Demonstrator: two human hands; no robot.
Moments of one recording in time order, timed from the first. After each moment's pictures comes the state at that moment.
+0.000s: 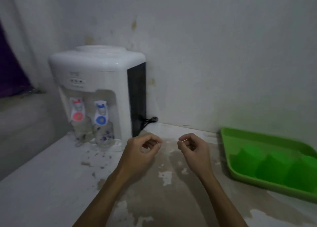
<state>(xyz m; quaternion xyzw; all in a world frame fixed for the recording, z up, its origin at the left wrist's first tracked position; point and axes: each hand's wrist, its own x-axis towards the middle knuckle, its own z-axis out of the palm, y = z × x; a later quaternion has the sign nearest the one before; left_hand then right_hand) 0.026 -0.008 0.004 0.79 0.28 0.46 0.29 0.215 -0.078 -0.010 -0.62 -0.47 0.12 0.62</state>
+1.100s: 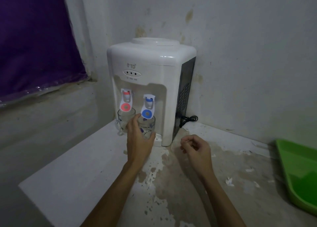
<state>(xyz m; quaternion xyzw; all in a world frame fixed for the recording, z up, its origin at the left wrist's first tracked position) -0.058 0.080 -0.042 0.62 0.50 0.56 0.20 0.119 -0.004 -0.031 -0.56 -0.48 0.26 0.62</state>
